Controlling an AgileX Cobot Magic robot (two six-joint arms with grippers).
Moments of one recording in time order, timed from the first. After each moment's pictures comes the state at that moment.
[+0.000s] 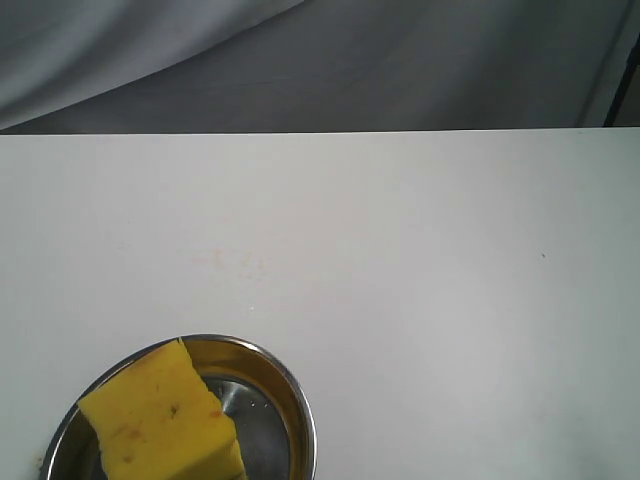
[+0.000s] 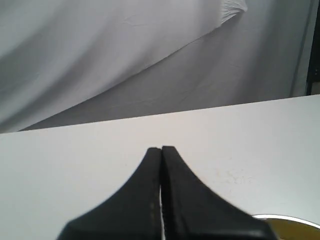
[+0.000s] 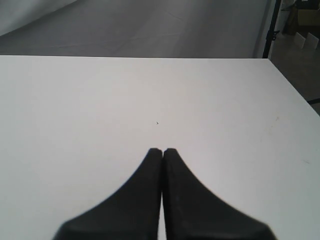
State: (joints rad) left arm -0.22 0.00 -0.14 -0.04 0.34 0.05; right arm -0.08 0.21 0.00 -0.01 0.23 -0.15
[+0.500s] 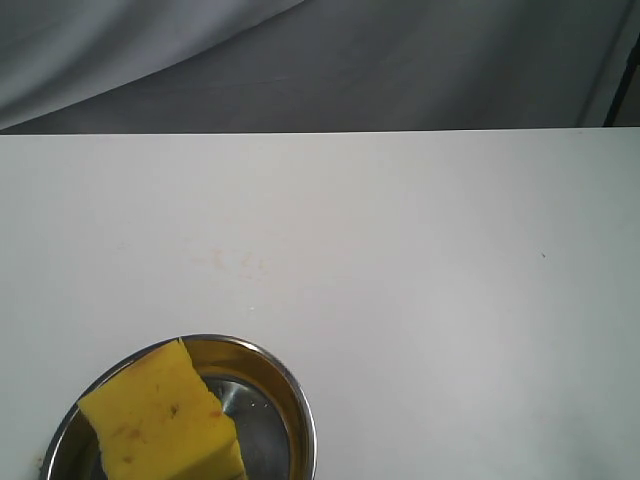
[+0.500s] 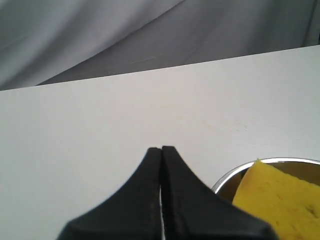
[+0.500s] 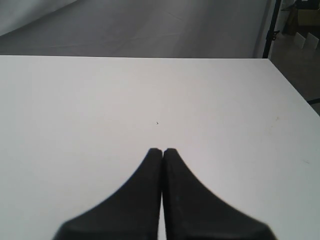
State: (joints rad) left arm -0.22 0.00 0.00 0.01 0.32 0.04; right arm -0.08 0.21 0.00 -0.01 0.23 -0.15
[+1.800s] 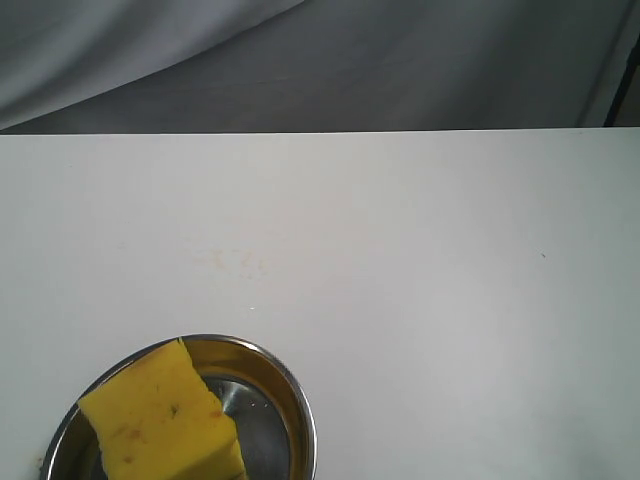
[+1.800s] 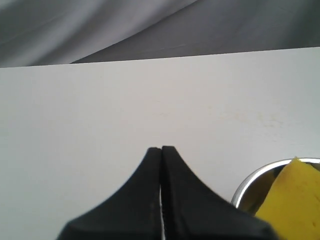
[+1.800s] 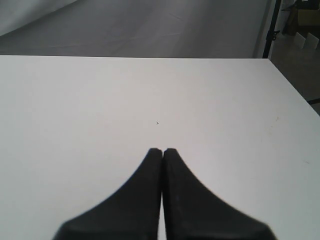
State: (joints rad) left arm -0.10 0.00 0.00 0.01 0.37 0.01; right arm -0.08 0.21 0.00 -0.01 0.23 -0.15
